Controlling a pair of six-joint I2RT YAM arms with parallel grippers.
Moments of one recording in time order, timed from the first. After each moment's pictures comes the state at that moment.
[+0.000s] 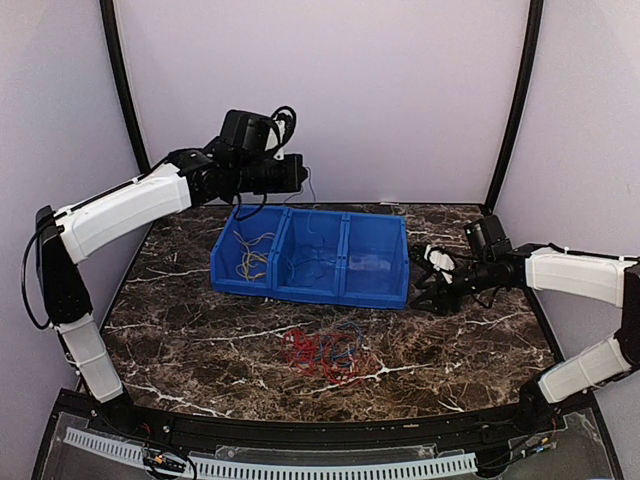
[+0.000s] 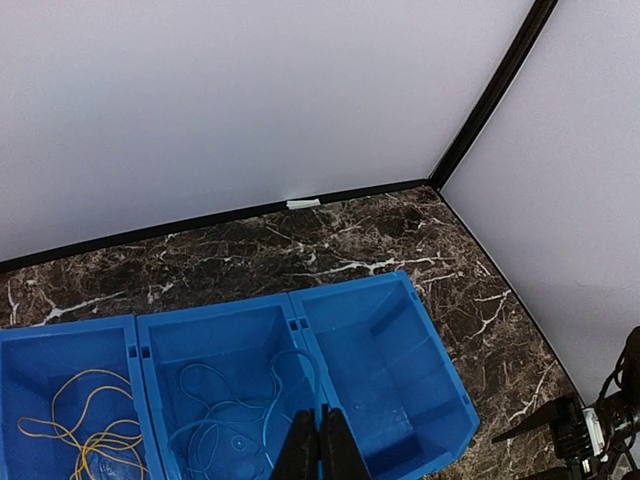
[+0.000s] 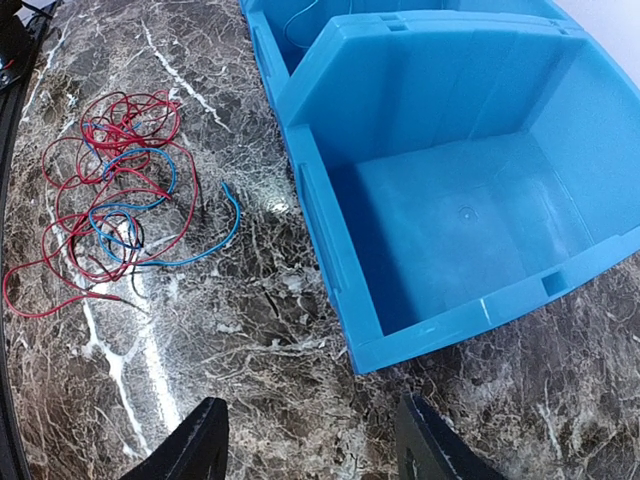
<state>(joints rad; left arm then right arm) -0.74 1.77 1.75 -0.40 -0.14 -0.38 0.39 1.32 0.75 -0.33 -0.59 -0.61</state>
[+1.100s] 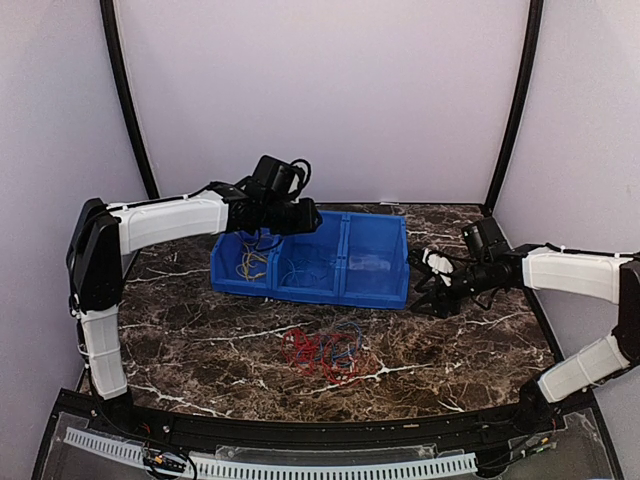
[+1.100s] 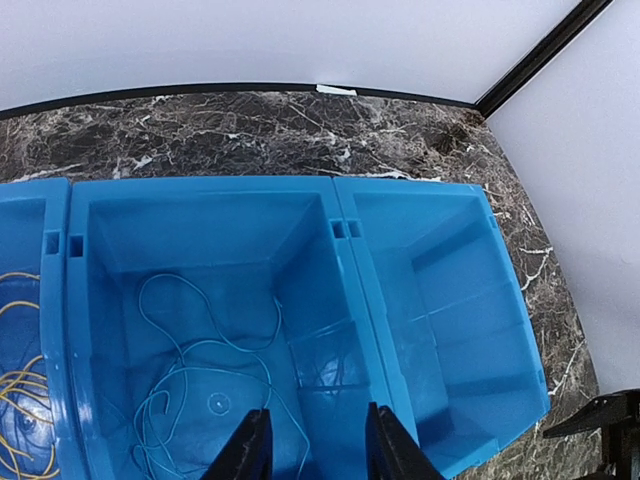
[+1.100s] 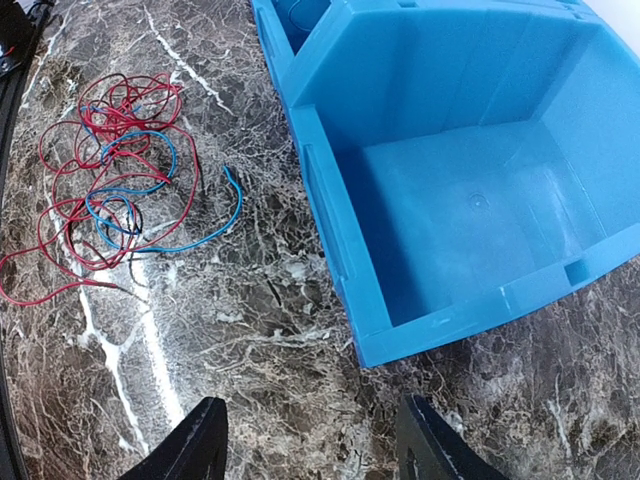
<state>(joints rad) -0.72 1.96 1.65 -0.31 -0.06 -0.54 0.39 1.35 0.75 -0.34 -0.58 -0.63</state>
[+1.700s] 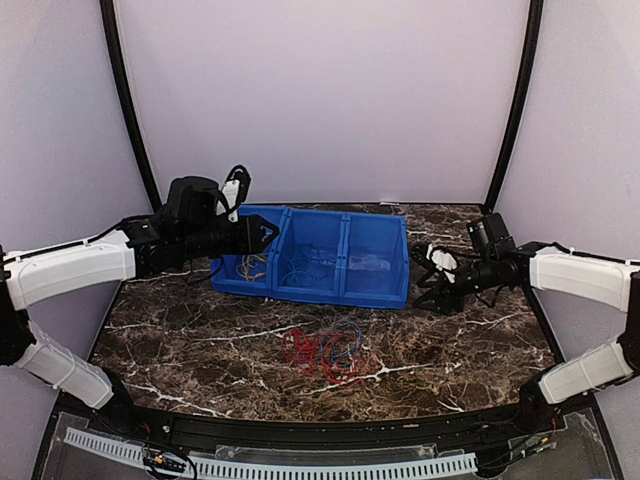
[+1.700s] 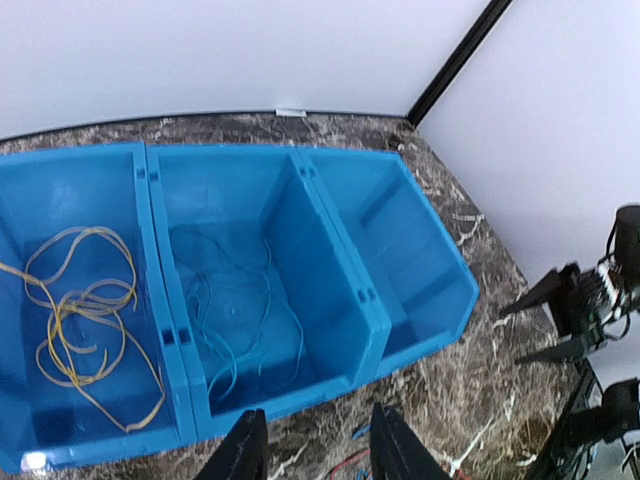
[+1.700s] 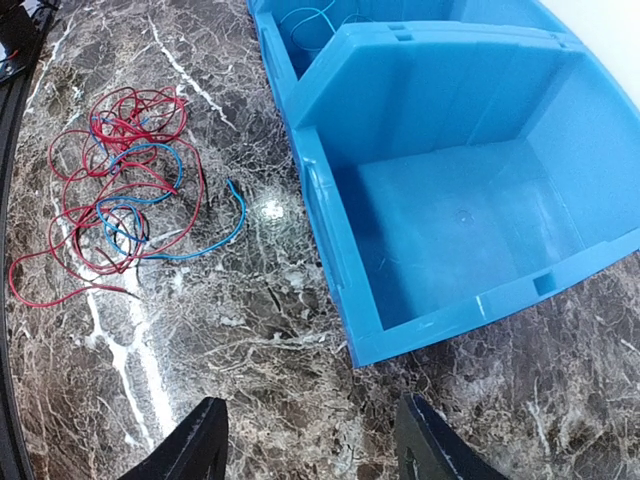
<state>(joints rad) -0.72 1.37 1.06 -0.12 0.00 -0.47 0.39 1.30 0.75 -0.36 -0.58 -0.64</state>
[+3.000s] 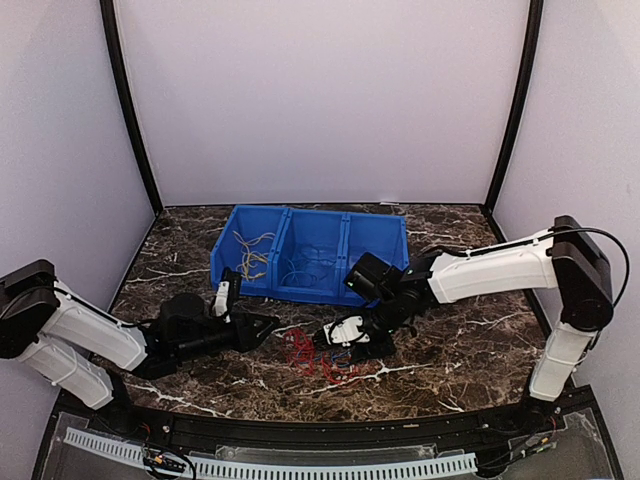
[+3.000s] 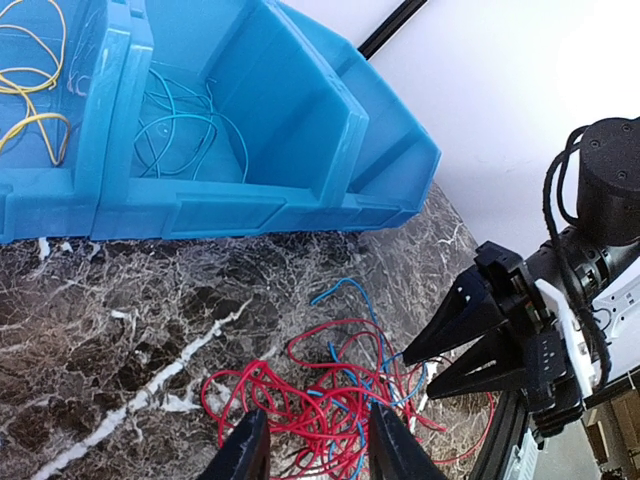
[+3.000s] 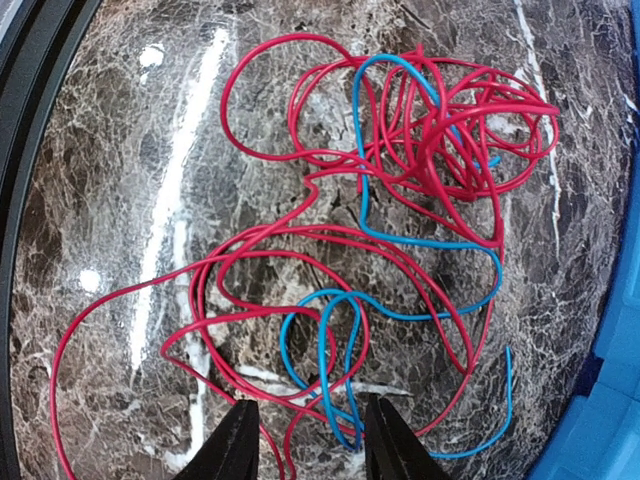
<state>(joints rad) -0.90 1.40 0.26 0.83 0.03 -0.70 1.00 1.75 1.11 -0.56 -0.25 -0.84</state>
